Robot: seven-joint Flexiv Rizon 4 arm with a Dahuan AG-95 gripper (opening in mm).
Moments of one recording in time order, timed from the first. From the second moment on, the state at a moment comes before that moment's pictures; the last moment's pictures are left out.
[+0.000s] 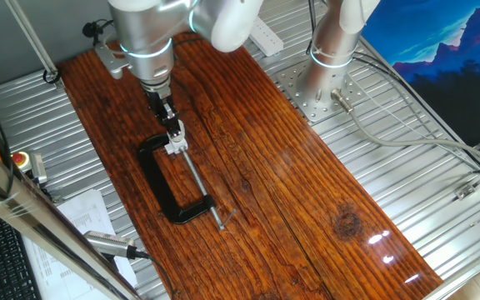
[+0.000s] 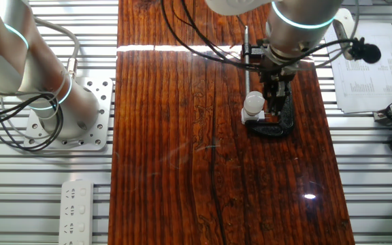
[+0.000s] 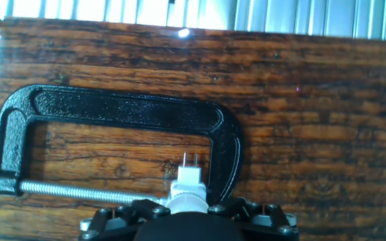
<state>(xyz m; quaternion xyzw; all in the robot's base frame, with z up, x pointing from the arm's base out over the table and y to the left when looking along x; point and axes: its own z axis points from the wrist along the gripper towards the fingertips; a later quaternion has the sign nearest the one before) 0.531 -0.008 0.125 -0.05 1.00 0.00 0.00</state>
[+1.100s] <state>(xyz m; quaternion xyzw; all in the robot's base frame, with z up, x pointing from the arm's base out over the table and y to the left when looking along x) 0.527 -0.005 0.112 0.01 1.00 0.00 -0.01</state>
